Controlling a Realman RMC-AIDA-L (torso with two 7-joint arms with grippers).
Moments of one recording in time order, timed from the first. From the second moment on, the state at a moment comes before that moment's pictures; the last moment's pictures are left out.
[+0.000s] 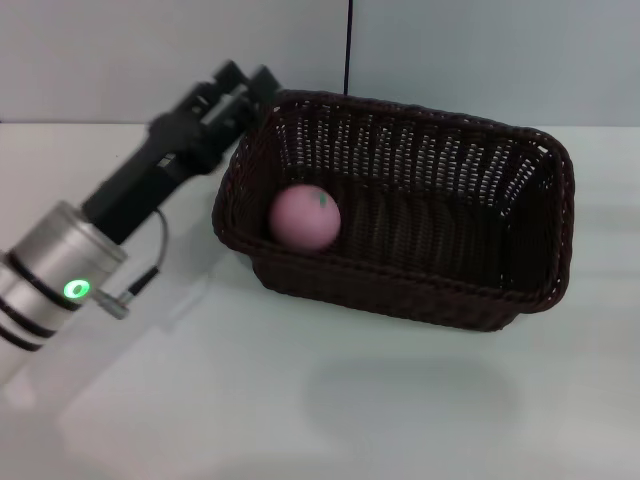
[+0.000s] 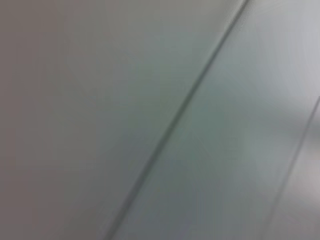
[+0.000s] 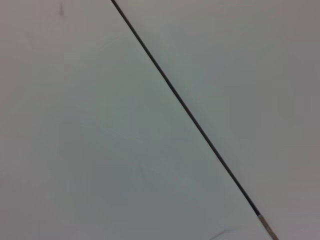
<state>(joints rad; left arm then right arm) -0.54 -2.06 0.03 -0.09 1.92 1.63 -0.96 0.31 2.06 -0.34 -0.25 -1.15 -1.35 1.07</state>
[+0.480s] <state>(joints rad) -0.32 -2.06 -0.34 0.00 1.91 1.87 -0.79 0.30 2.06 -0.29 -0.26 -1.15 -1.35 1.07</state>
